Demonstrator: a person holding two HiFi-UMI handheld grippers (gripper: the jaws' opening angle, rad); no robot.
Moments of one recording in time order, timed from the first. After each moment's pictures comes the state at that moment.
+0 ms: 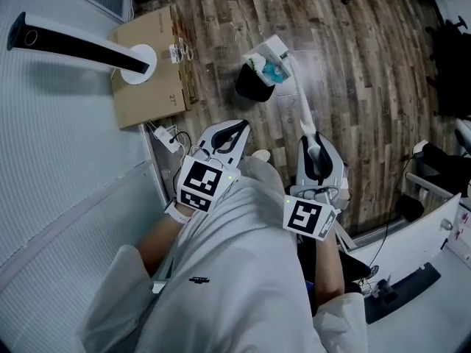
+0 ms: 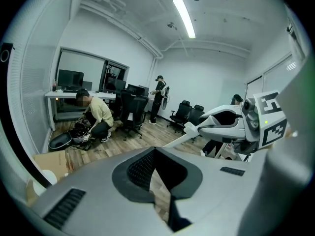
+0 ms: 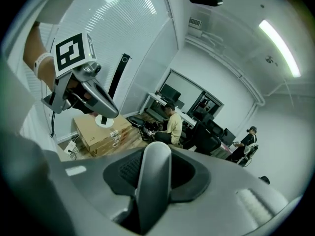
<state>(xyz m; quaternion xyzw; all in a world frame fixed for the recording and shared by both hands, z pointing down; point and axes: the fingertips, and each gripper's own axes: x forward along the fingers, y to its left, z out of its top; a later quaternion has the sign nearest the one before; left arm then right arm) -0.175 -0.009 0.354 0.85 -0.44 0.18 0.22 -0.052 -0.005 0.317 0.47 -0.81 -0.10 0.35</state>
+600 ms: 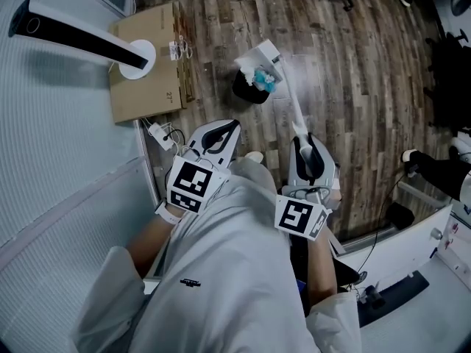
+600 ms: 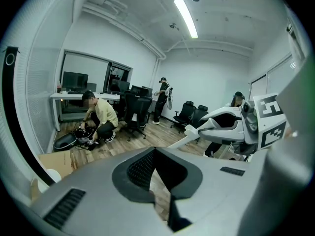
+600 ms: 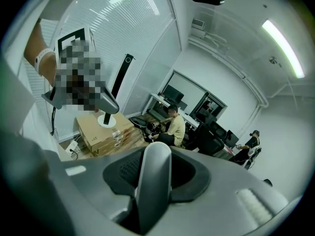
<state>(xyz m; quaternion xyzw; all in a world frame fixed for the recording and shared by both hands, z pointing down) -0.192 -0.009 0.353 0.84 -0.46 0.18 0.22 -0.065 -0.012 0.322 0.45 -0.82 -0.10 0.35</state>
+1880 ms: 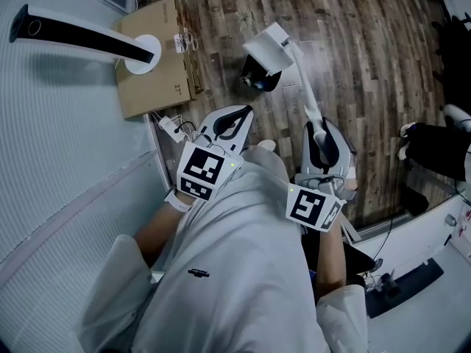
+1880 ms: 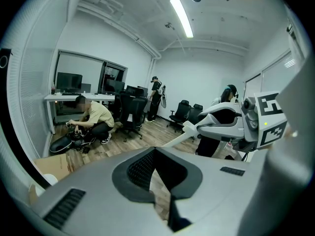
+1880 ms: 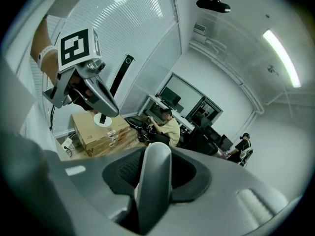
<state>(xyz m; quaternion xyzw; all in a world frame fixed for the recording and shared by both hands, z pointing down) -0.182 -0.008 0.345 0.85 -0.44 0.18 0.21 -0.063 -0.006 0.306 0.47 -0.80 -0.13 0.35</state>
